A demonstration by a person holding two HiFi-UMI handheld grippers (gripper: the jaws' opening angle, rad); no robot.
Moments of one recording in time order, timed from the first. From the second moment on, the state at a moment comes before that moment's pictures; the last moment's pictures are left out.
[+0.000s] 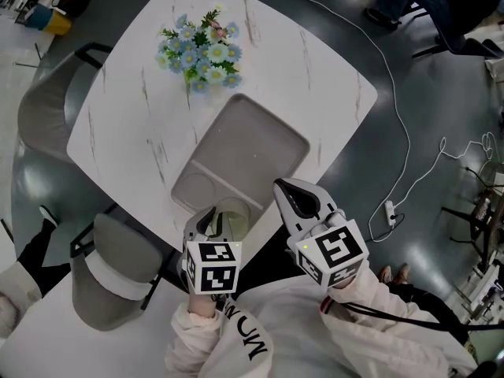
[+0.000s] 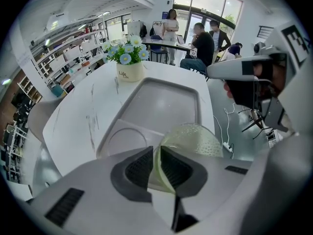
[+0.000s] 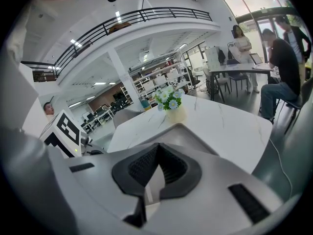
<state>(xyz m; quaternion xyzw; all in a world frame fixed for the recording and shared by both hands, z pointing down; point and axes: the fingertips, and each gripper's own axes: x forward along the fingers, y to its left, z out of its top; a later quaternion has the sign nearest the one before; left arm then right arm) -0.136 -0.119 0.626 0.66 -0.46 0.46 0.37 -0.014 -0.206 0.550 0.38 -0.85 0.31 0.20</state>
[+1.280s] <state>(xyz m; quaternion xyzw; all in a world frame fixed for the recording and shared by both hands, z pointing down) -0.133 -0.114 0.558 0.70 -0.50 0.41 0.29 0.002 -0.173 0.491 0.41 -0.86 0.27 0.17</state>
